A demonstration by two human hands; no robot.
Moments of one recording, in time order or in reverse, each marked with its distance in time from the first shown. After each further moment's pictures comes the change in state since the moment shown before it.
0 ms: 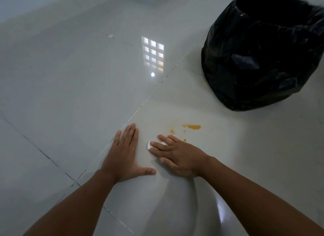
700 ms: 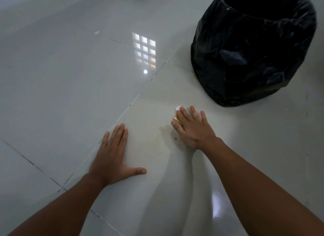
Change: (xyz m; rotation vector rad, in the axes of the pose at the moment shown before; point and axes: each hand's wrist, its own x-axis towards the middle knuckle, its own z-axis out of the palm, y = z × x) left_hand 0.003 0.001 0.000 0.027 -0.004 0.008; right_hand -0.014 0.064 -0.022 0.088 0.131 0.728
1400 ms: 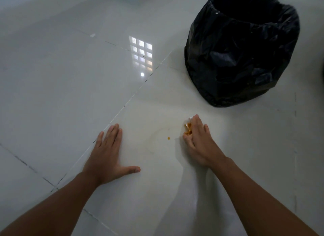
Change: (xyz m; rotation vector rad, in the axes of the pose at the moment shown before) left_hand 0.000 0.000 0.000 0.024 -0.012 -0.011; right_hand -0.059 0.027 0.016 0.286 0.143 0.023
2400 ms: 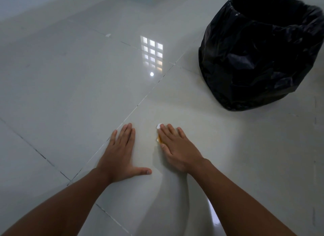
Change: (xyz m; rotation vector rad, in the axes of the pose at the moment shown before) left_hand -0.002 -0.001 -0.002 0.018 -0.006 0.024; right_hand 0.020 -0.075 0.043 -0.203 -0.183 -0.348
